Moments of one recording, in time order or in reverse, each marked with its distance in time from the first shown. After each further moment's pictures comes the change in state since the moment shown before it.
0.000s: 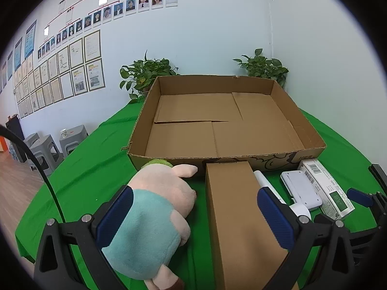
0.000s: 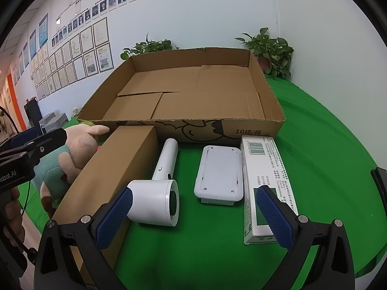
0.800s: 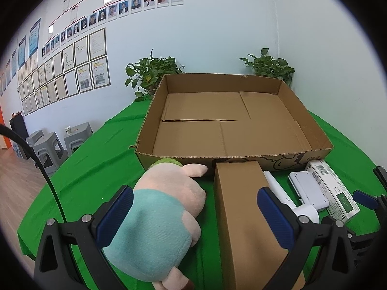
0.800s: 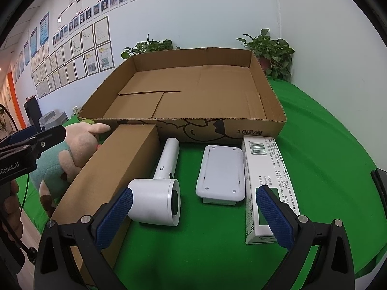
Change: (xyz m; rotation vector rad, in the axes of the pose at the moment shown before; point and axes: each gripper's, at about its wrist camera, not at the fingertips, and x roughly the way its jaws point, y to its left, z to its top) left arm 0.006 0.009 0.000 -0.015 0.003 0.028; right arm 0.002 0.003 0.000 -0.011 -0.002 -0.002
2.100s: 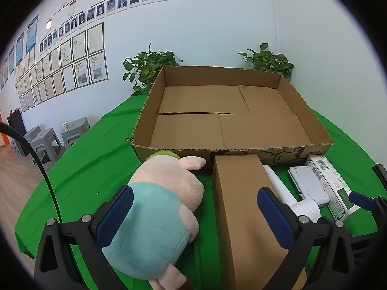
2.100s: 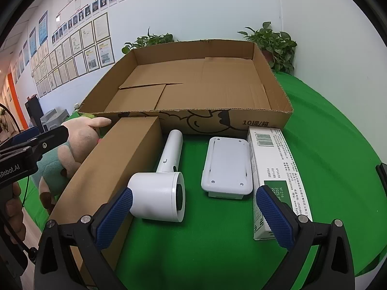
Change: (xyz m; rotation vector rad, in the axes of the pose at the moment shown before) left arm 0.005 0.001 -0.005 -0.003 0.032 -0.015; right arm 0.010 0.002 -0.004 0.012 0.032 0.019
